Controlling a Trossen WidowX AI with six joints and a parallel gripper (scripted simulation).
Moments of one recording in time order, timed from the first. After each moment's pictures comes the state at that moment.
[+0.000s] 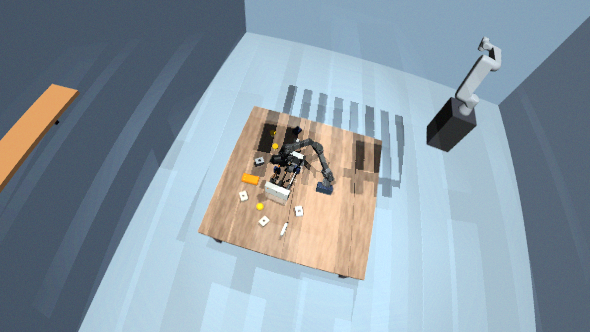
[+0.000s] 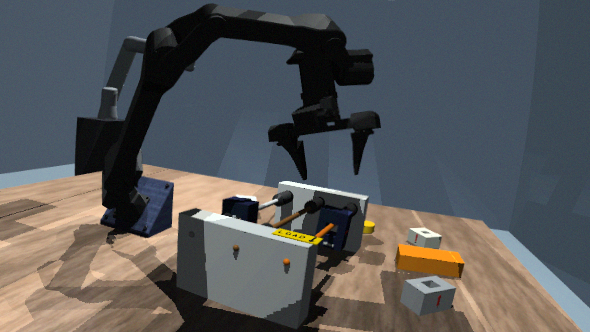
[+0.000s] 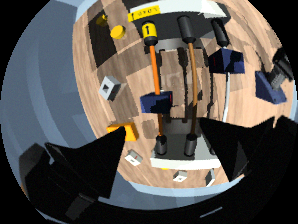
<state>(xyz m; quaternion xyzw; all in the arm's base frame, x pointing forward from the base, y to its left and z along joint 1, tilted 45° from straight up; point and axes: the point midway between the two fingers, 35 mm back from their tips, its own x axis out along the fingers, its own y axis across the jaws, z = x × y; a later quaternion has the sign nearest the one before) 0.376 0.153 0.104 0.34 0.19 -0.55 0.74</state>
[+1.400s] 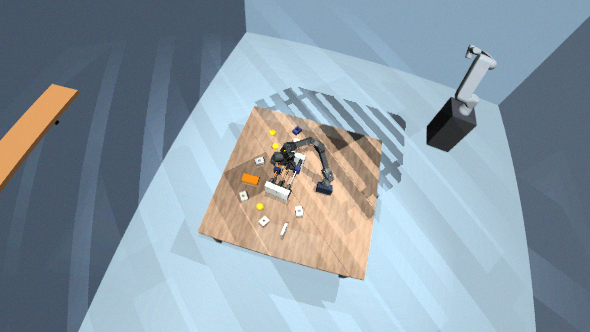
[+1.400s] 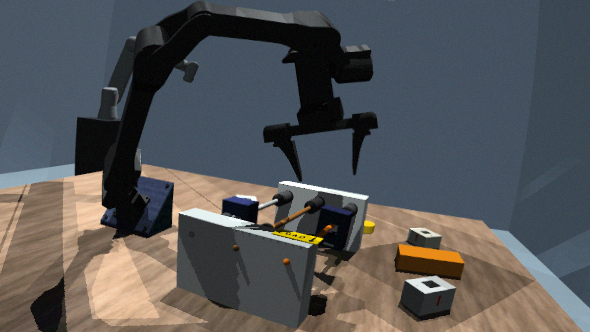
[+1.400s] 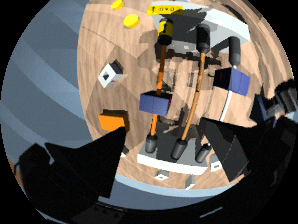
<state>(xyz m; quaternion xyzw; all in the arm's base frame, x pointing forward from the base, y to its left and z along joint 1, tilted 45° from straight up) 0.373 0.146 0.110 0.28 0.28 -0.51 0.76</state>
